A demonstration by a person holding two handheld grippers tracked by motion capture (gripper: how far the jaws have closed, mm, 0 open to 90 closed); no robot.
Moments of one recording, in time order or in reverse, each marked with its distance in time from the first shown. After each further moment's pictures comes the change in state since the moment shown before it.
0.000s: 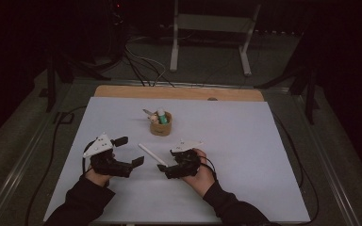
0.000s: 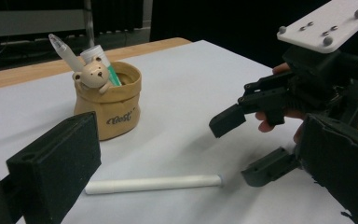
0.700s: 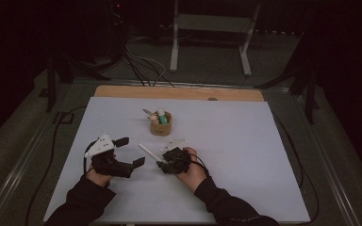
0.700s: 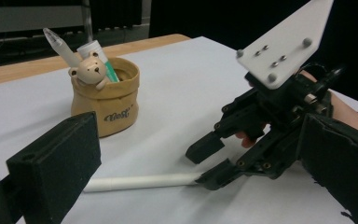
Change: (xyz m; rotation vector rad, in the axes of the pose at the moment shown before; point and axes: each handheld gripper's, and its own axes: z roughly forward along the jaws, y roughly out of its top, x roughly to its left) left arm -0.001 -0.001 0.002 0.012 -0.002 0.002; right arm 0.001 0.006 0.035 0.158 -0.067 -0.059
